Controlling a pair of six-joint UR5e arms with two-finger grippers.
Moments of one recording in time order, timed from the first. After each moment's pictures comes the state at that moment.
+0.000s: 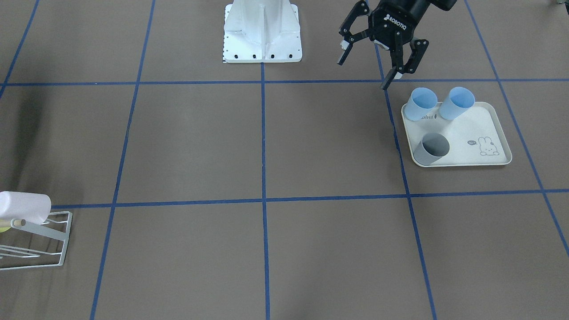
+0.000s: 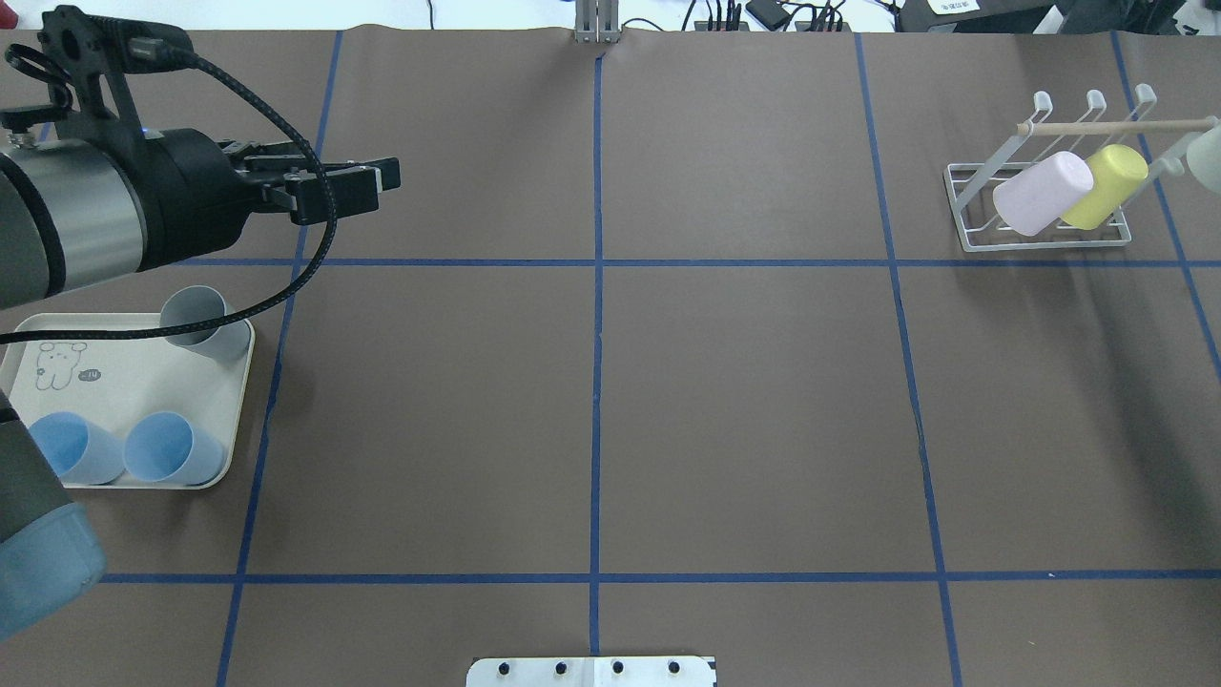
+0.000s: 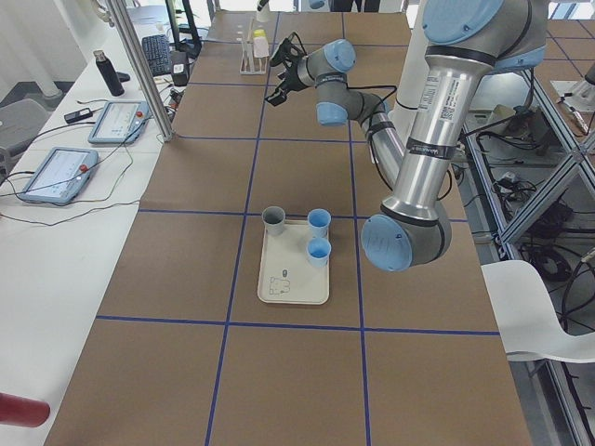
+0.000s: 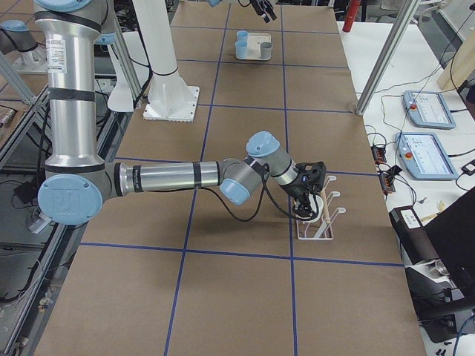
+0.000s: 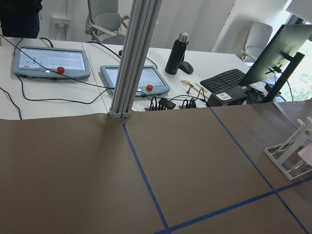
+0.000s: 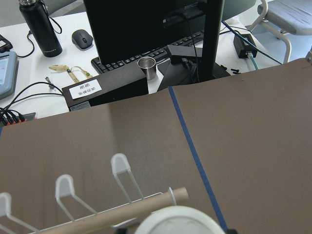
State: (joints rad) left arm -0.69 -1.86 -2.22 -2.12 -1.57 -0.97; right arm 1.31 -1.58 1.65 -0.79 1.84 0.94
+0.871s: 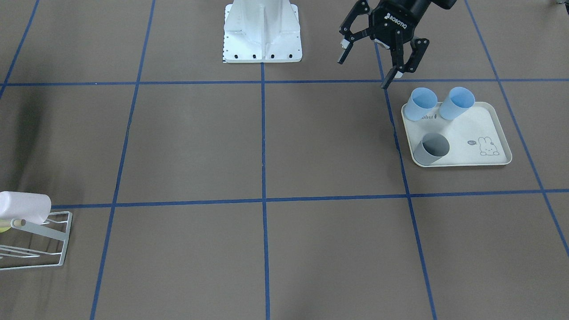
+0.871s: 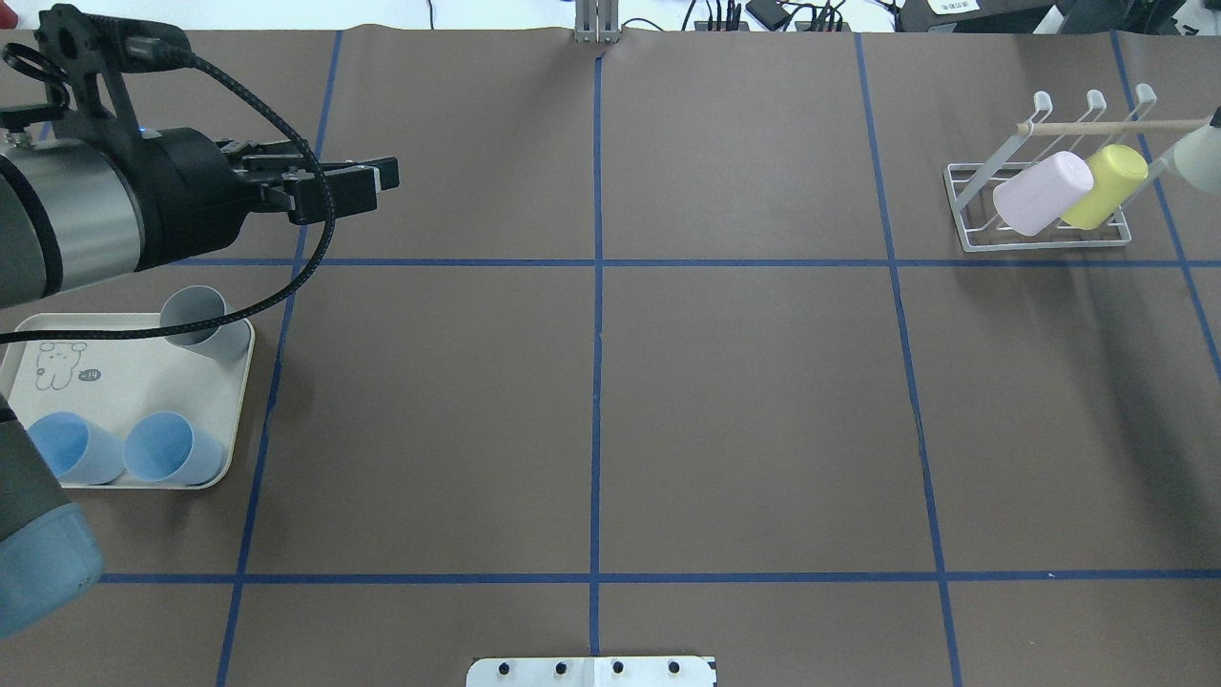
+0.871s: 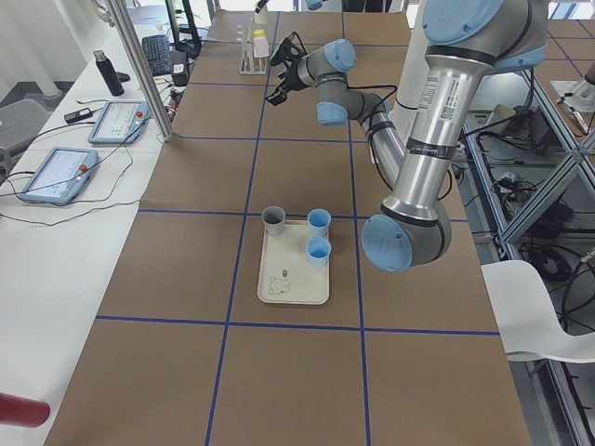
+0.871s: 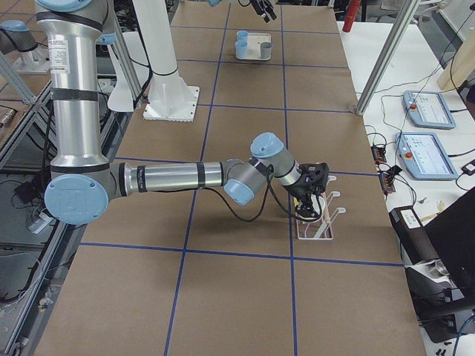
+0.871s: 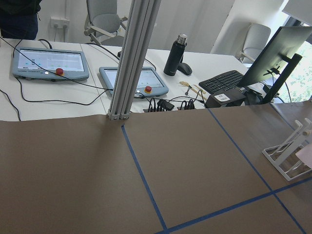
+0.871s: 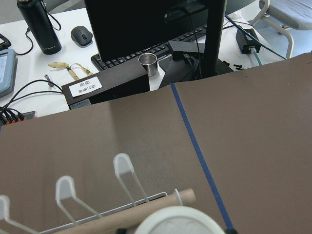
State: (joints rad) left arm -0.69 -1.85 -2.22 -2.12 -1.57 -0.97; right arm 1.30 -1.56 1.62 -0.79 1.85 0.95
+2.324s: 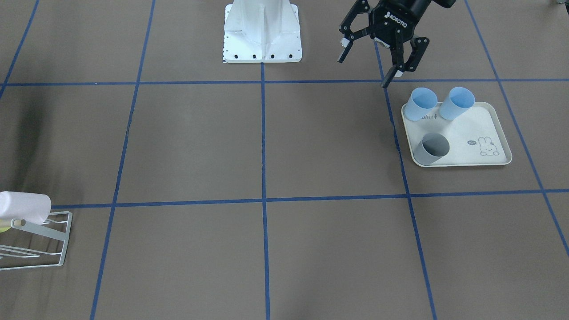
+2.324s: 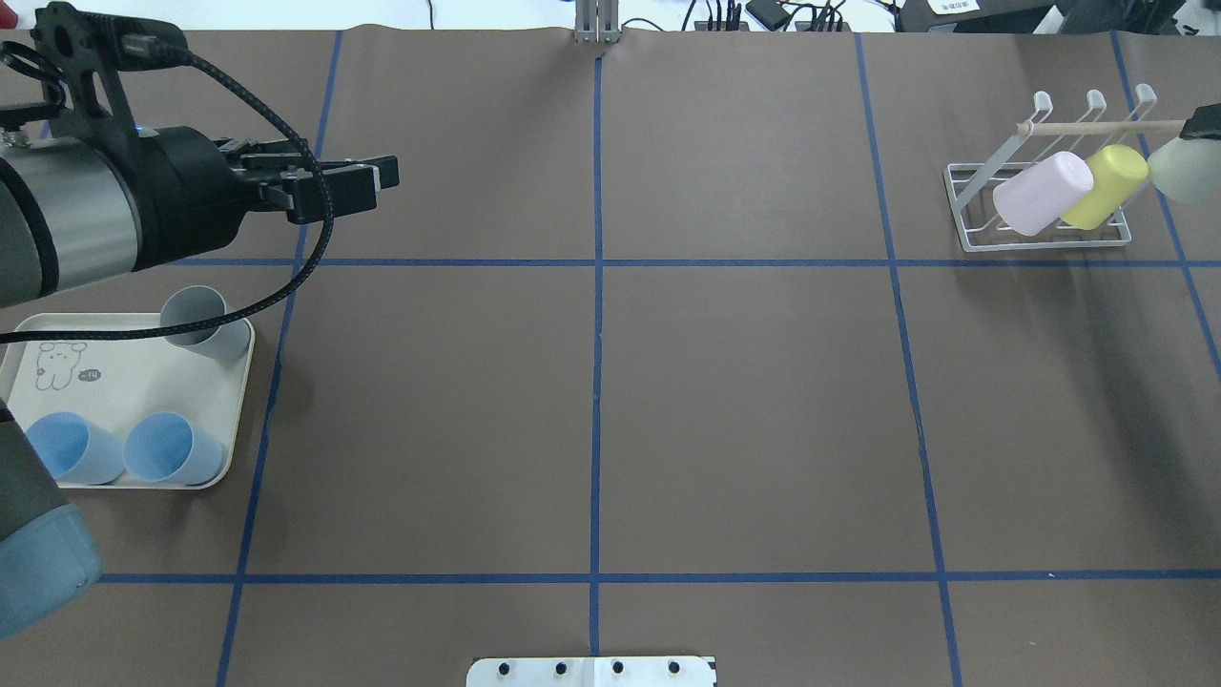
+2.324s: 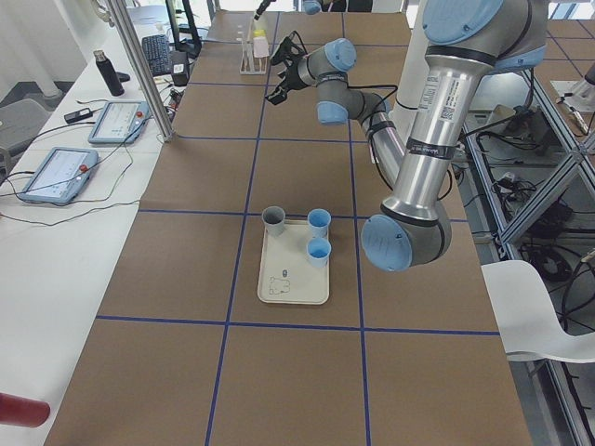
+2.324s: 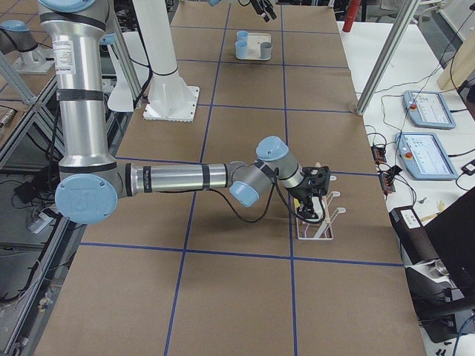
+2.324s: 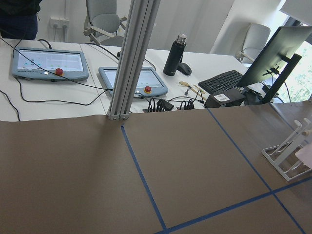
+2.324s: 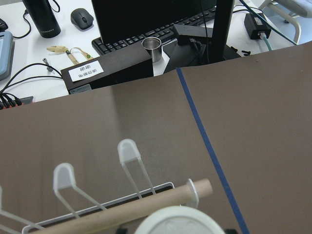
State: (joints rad) left arm -0.69 -1.86 -2.23 -2.12 -1.56 -0.97; right arm 1.27 -1.53 1.56 -0.79 1.86 0.95
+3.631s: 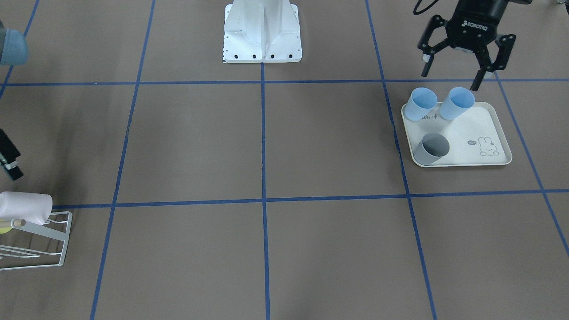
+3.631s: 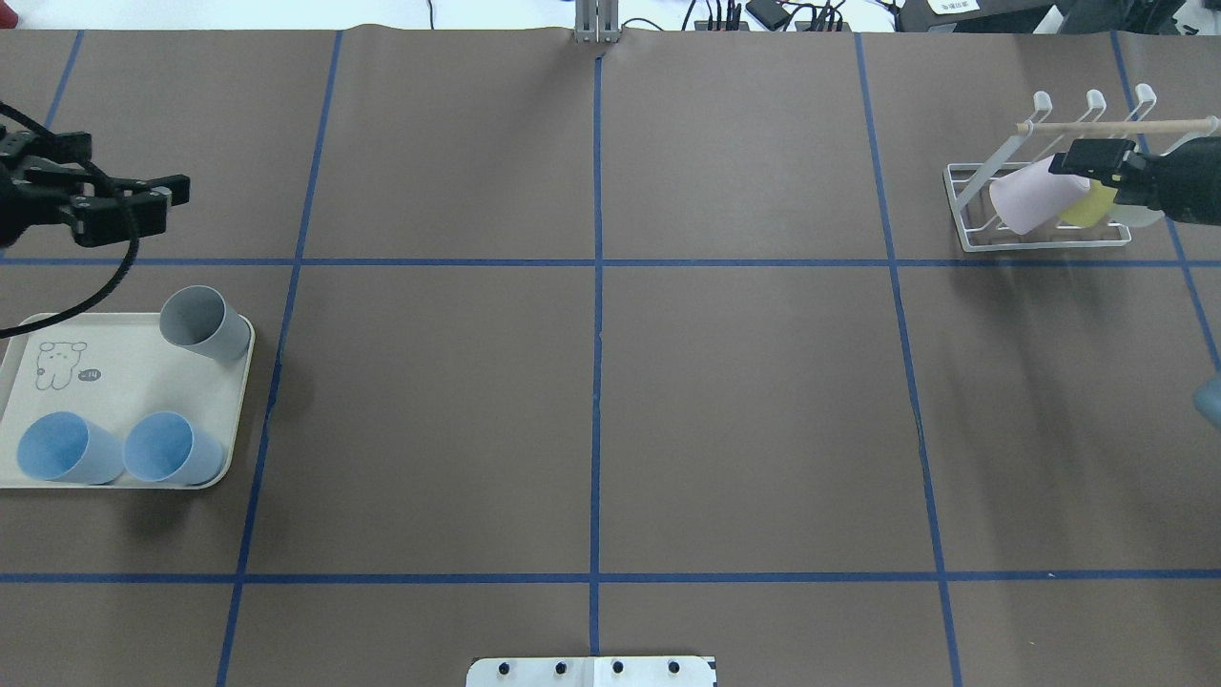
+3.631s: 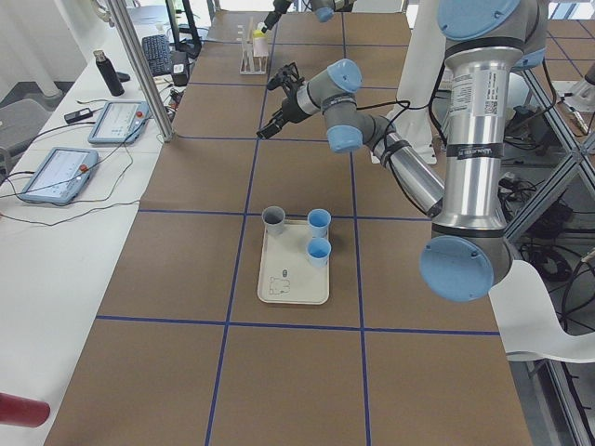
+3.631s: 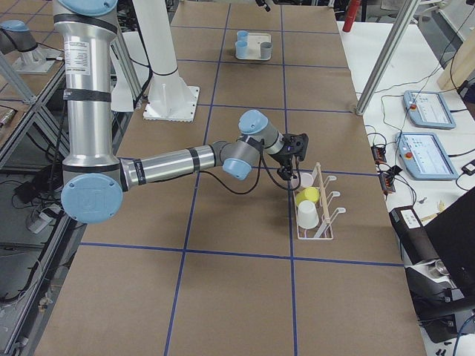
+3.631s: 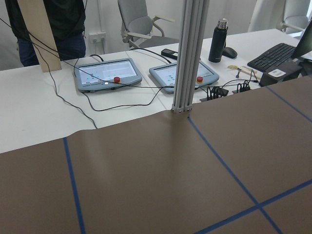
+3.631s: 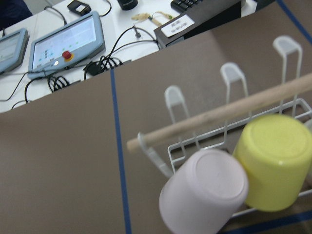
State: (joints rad) left arm -0.89 -1.51 -2.31 -2.12 -1.67 -0.61; right arm 1.04 -1.61 1.82 -0.73 1.88 1.24
